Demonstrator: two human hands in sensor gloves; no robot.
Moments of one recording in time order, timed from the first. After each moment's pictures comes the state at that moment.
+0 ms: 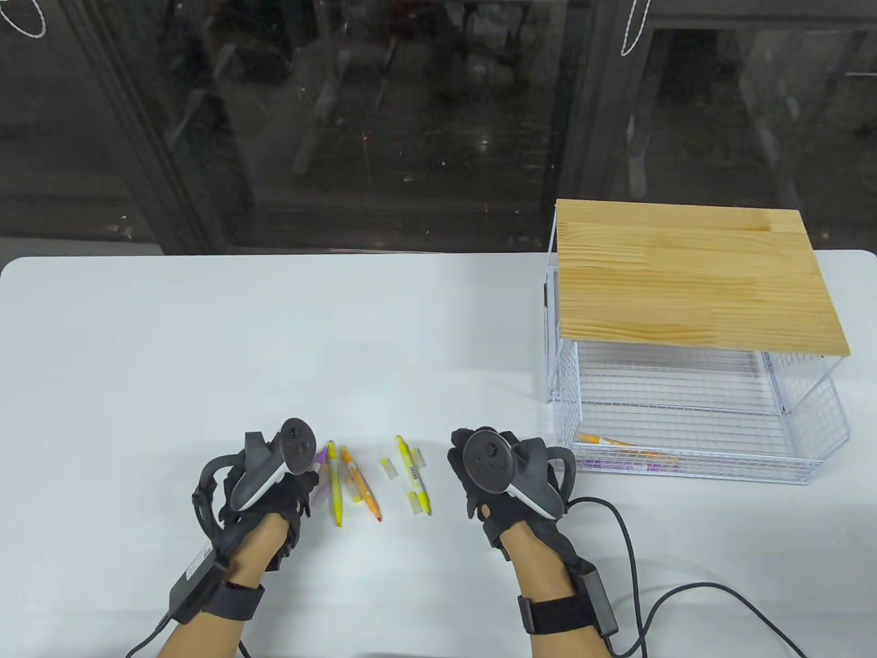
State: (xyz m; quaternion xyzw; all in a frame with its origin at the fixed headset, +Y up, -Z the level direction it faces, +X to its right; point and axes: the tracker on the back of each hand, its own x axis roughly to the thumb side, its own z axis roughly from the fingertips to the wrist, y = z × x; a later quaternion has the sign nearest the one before) left_hand -0.260 -0.734 -0.353 -0.07 0.06 -0.02 1.00; right_hand 0.048 -0.702 -0.328 0.09 -0.08 0.98 0.15
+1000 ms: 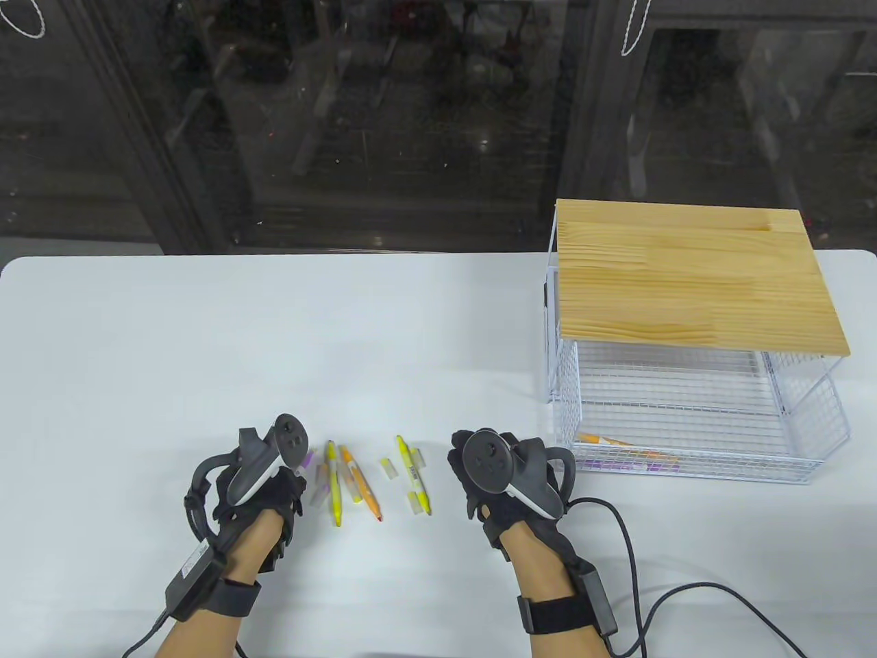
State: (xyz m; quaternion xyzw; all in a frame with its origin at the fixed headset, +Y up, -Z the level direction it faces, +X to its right) left_hand -0.272 -0.739 -0.357 -0.11 0.10 -0.03 0.99; right_hand 0.047 -0.704 -0.328 0.09 -0.08 0.98 0.15
